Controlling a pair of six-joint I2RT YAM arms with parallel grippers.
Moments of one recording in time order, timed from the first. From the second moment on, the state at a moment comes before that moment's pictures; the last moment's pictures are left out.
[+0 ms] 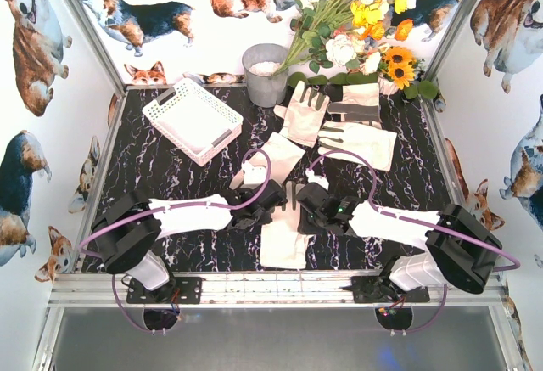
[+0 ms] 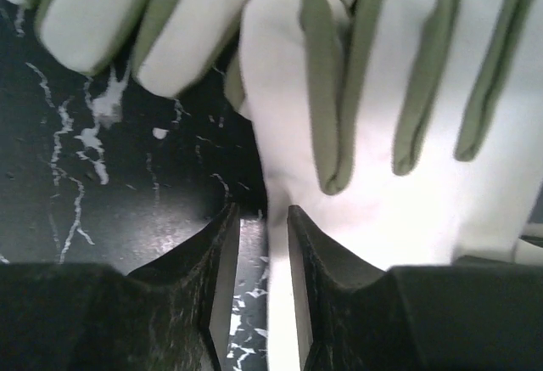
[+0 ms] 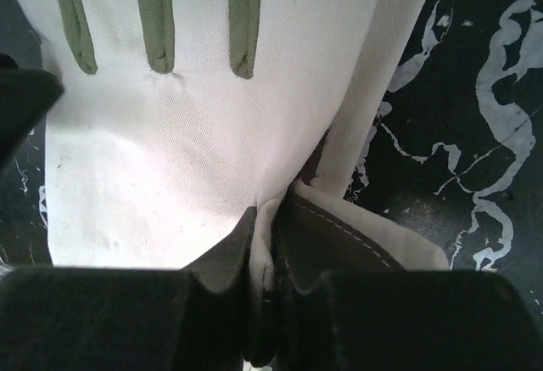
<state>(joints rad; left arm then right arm) -1.00 1.57 0.85 -0.33 -0.41 -0.96 0.89 1.33 0.62 -0.30 0.11 0.80</state>
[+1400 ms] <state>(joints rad) -1.00 1.51 0.65 0.02 -0.20 -1.01 0.89 1.20 0.63 -0.49 0.15 0.77</state>
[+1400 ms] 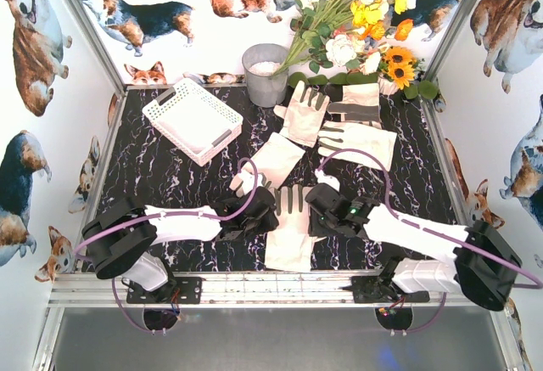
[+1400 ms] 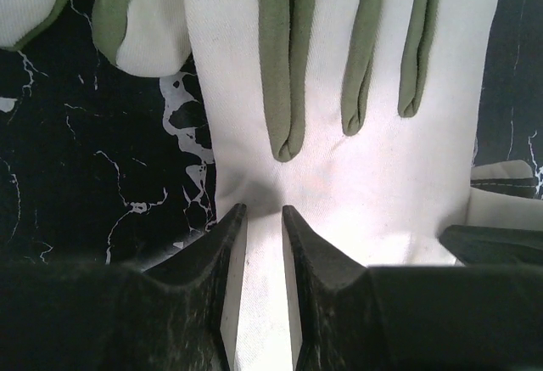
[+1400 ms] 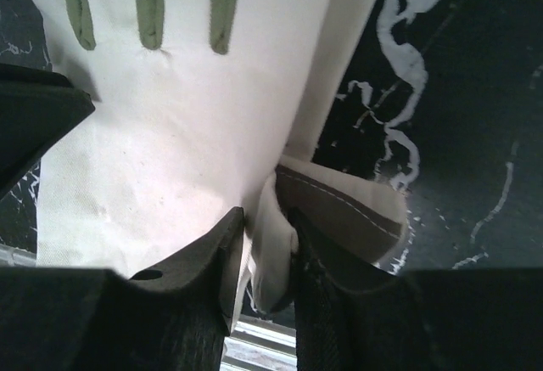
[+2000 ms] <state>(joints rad) -1.00 1.52 0.70 -0.04 -0.19 -0.99 0.81 1.03 0.54 -0.58 0.19 0.76</state>
